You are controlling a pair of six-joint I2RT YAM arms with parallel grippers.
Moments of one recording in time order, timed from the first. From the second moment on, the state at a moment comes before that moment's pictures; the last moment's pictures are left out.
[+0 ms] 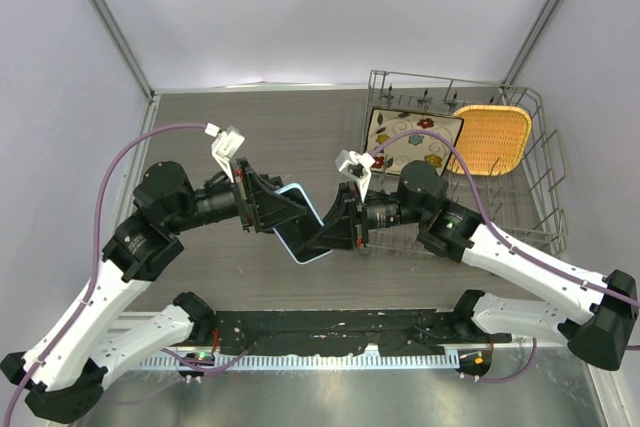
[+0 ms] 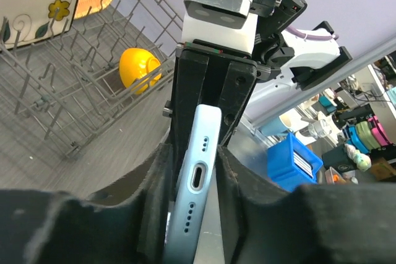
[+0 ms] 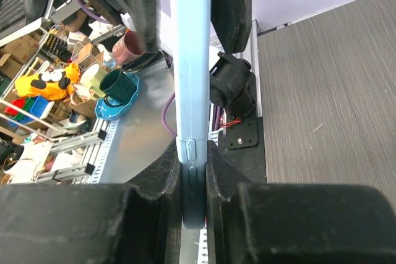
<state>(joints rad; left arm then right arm) -0.67 0.78 1.08 -0.33 0.57 -0.66 0.90 1.06 0.90 0.14 -0.78 0.47</state>
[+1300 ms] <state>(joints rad) -0.66 0.75 1.11 -0.41 0.60 -0.53 0.91 1.09 0.98 0.07 -0.80 0.47</state>
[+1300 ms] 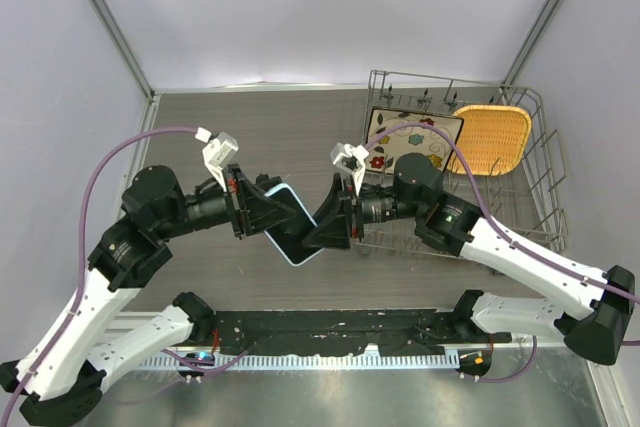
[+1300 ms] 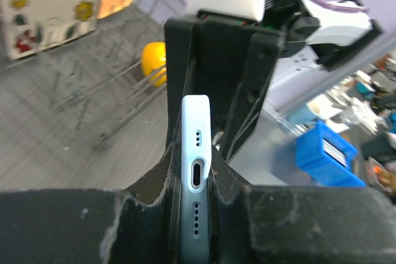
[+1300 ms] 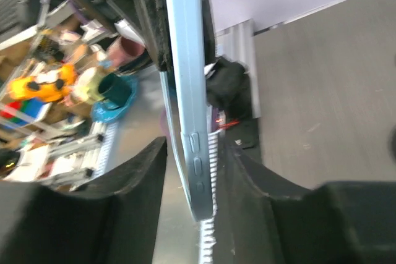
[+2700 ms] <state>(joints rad) -0.67 0.54 1.30 -0.96 -0.36 -0.34 0.99 1.61 1.34 -0.20 0.12 0.31</state>
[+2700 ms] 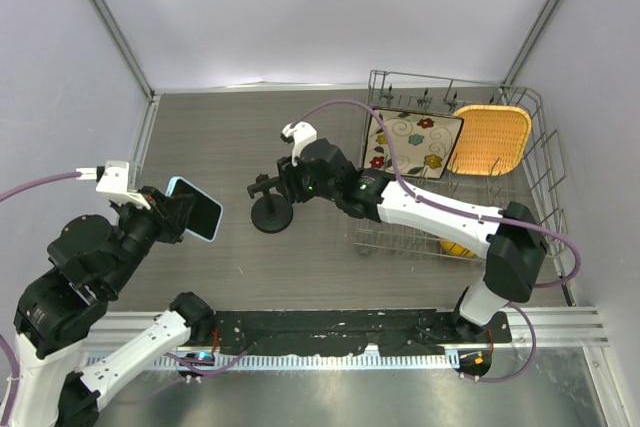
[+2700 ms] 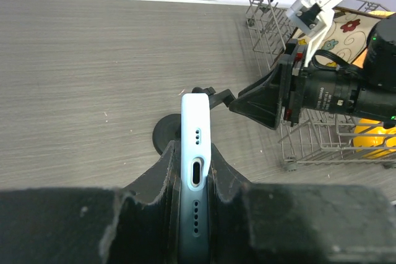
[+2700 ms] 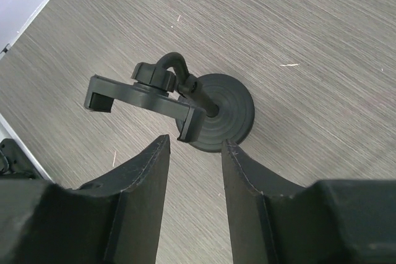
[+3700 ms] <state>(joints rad) -0.67 0.60 1.22 -0.94 -0.26 -0.35 0.99 1.70 1.39 -0.19 0.15 0.22</state>
